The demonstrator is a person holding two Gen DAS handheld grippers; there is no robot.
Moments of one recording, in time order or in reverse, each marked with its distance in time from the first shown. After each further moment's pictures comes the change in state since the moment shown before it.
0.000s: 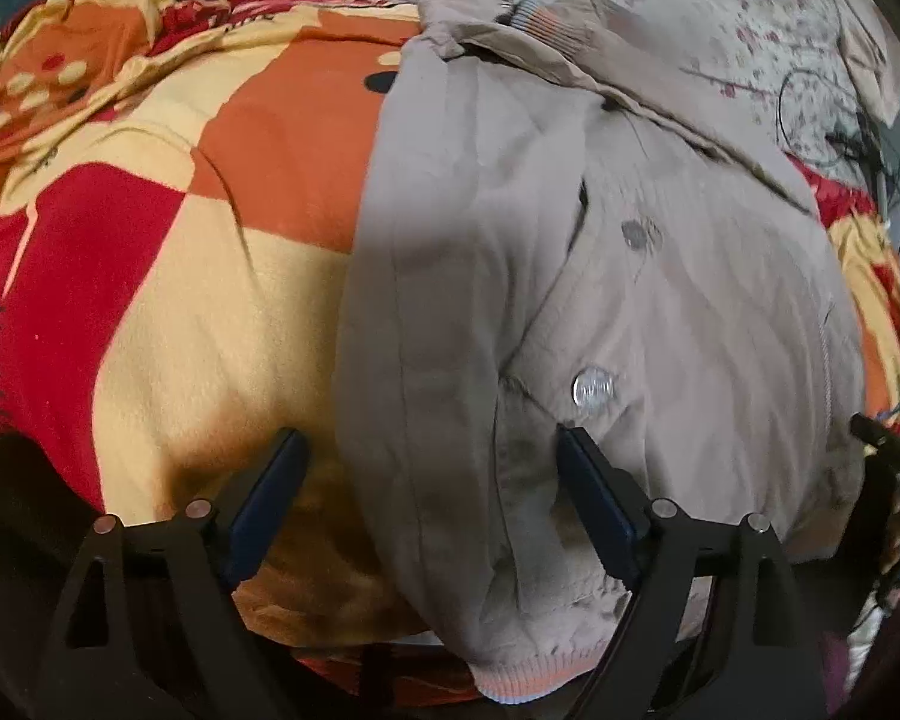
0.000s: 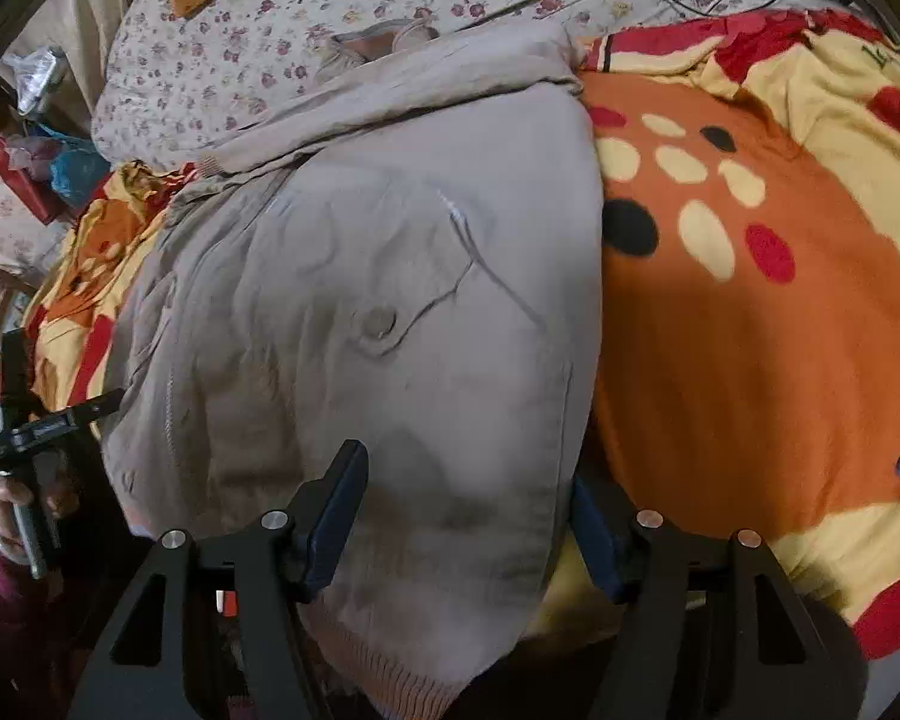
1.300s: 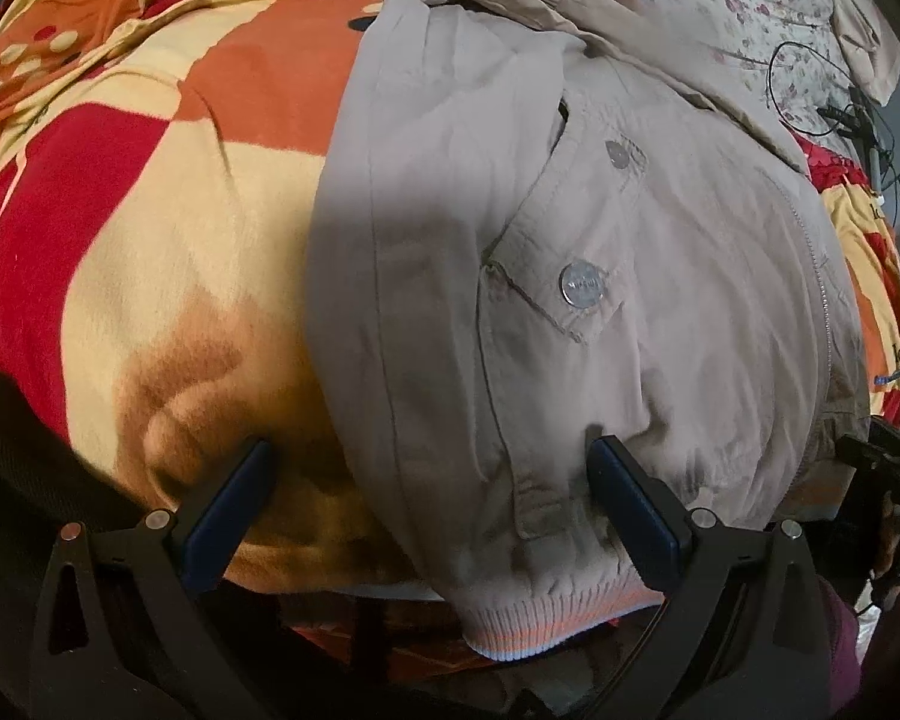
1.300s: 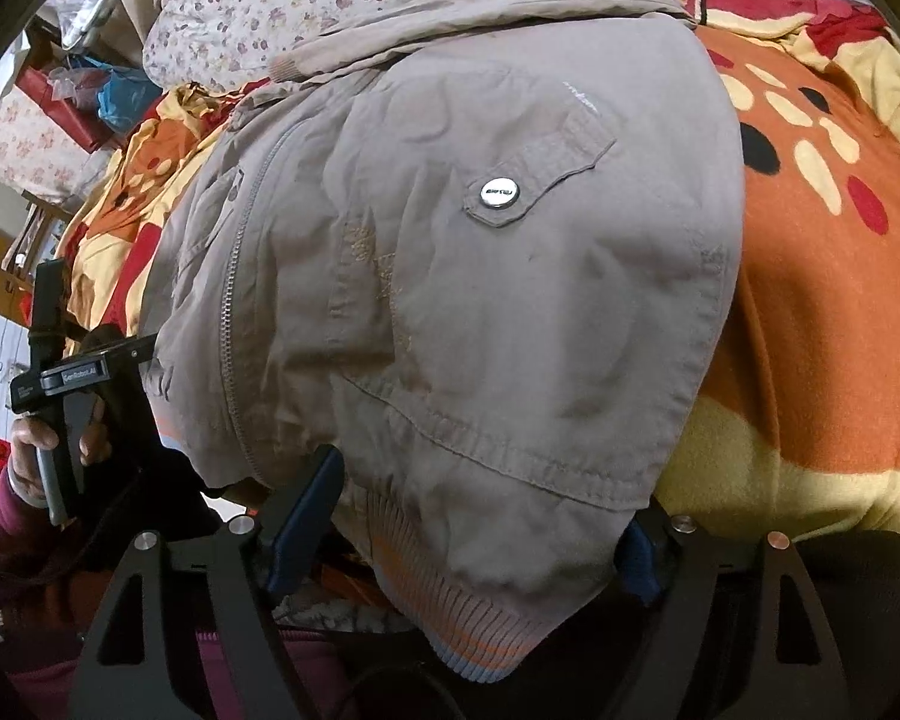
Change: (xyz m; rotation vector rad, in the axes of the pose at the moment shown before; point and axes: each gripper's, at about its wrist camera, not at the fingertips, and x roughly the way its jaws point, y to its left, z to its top) left arm 0.003 0.000 -0.028 -0.017 0.065 -0.049; right arm 0.014 0.034 -0.026 -0.113 0.134 0.088
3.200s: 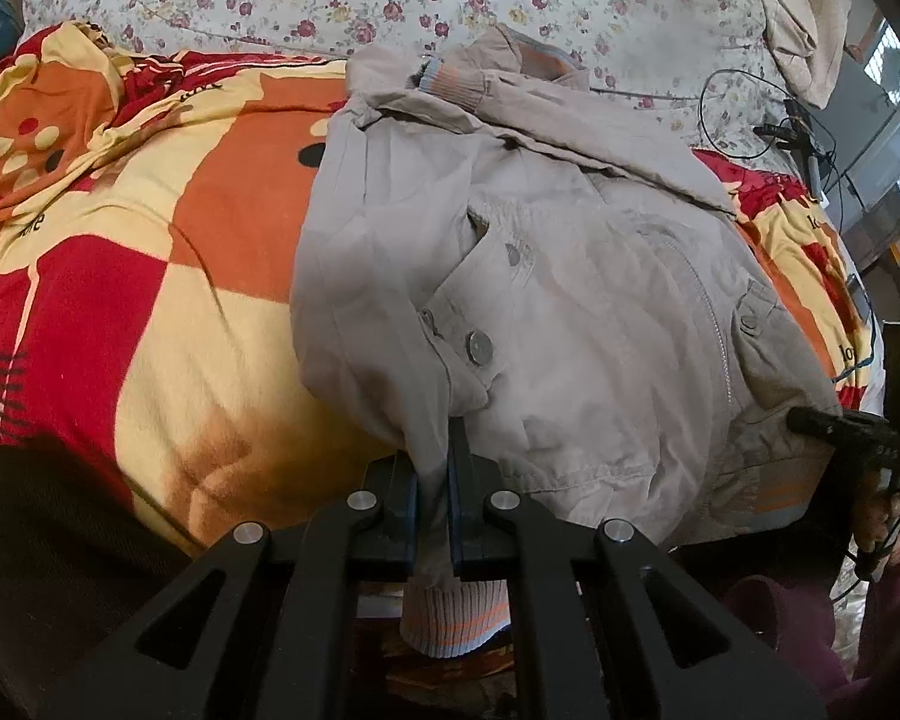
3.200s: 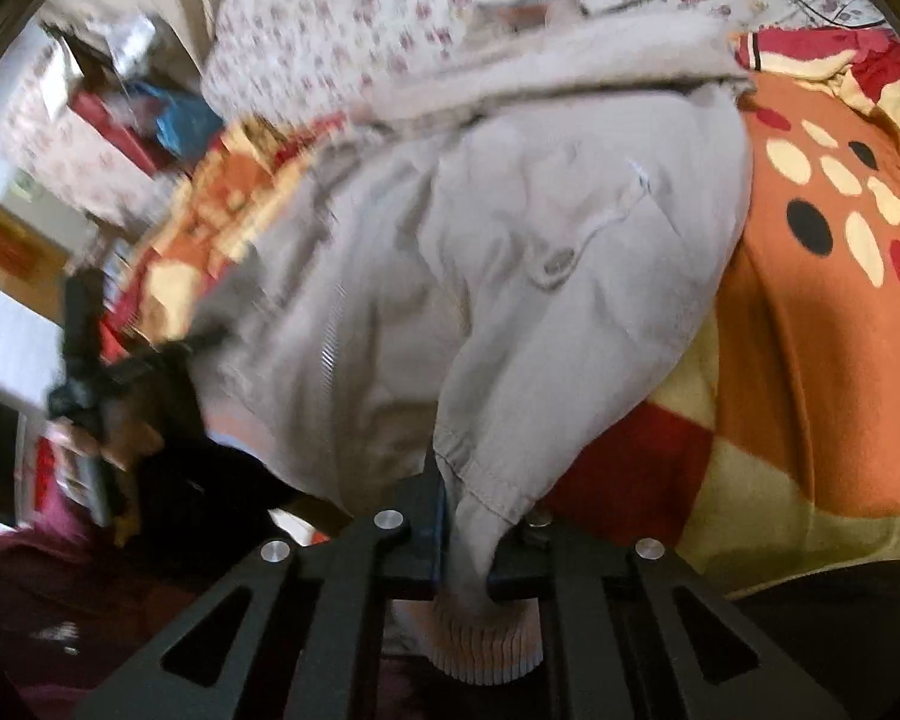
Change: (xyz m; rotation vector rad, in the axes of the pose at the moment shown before) left arm -0.057 -0.018 0.023 0.090 -0.133 -0.075; right arm -0.034 0.026 0.016 -0.012 -0.088 0.185
